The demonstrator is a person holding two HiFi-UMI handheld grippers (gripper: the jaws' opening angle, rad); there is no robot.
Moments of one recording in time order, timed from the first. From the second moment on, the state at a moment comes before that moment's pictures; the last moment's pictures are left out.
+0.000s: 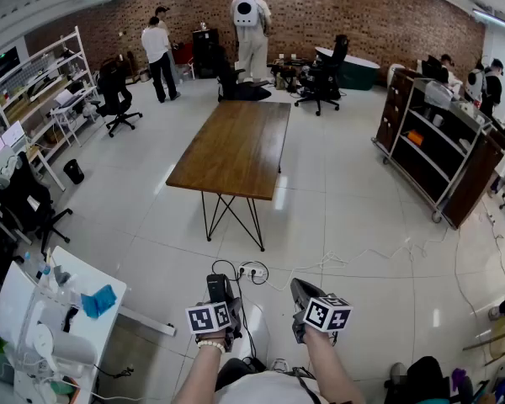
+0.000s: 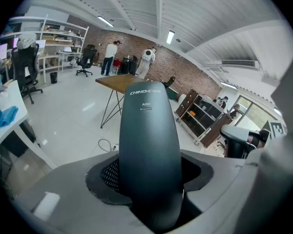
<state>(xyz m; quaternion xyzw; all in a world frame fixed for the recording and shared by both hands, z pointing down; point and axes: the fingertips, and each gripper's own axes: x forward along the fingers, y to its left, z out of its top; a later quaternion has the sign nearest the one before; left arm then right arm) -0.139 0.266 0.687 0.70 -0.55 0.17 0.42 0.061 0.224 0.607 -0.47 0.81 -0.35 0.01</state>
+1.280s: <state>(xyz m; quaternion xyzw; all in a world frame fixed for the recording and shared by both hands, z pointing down) -0.093 0.143 0.693 0.70 -0.55 0.16 0.43 0.090 0.107 0.634 -0.44 0.81 -0.38 0.00</state>
